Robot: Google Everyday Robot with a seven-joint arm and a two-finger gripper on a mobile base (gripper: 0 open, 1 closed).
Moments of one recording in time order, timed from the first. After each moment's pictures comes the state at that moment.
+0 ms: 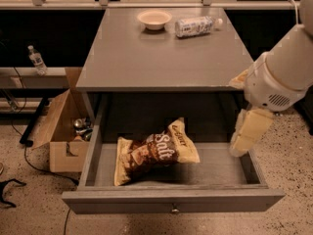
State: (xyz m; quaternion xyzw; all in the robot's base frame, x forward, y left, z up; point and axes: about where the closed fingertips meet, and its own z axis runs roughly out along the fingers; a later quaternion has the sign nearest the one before) arm 0.449 -0.173 0.885 -0.63 0.76 0.02 0.17
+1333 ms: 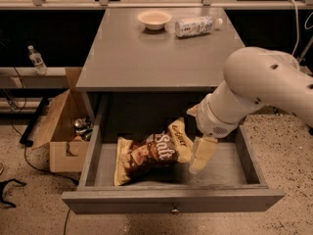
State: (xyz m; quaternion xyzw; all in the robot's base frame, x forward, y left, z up) arm 0.476 -0.099 0.762 -0.68 0.71 0.07 0.17
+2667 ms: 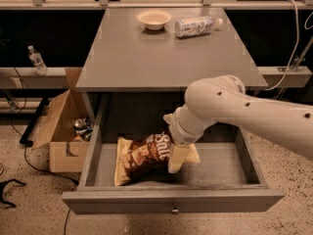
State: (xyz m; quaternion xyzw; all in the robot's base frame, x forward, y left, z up) arm 0.521 -0.042 0.686 -0.73 0.66 0.04 0.20
